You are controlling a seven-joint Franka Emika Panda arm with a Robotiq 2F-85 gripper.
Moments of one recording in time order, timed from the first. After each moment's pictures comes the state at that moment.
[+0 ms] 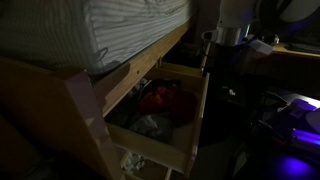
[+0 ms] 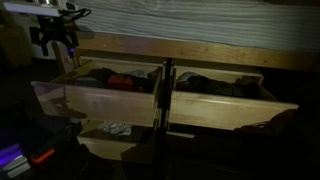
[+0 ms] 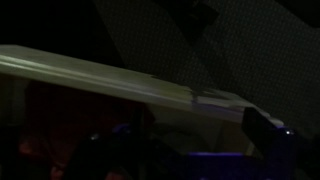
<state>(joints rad) 0.24 -0.02 0.12 -2.63 0.03 2.53 -0.24</state>
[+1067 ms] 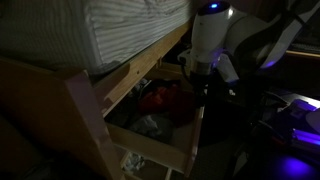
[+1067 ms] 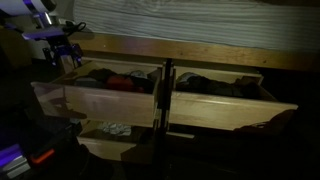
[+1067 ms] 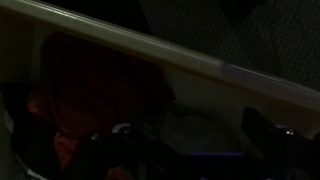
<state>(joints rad) 0.38 0.33 0.06 -2.39 -0.46 2.65 0.22</state>
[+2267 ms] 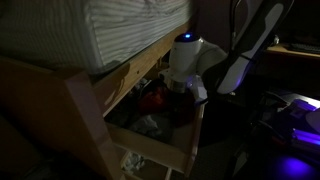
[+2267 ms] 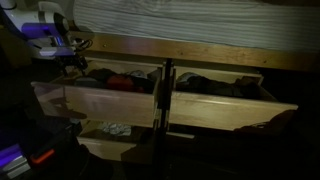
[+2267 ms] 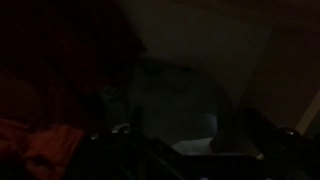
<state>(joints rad) 0.38 0.66 0.09 -2.13 -0.35 2.84 0.18</state>
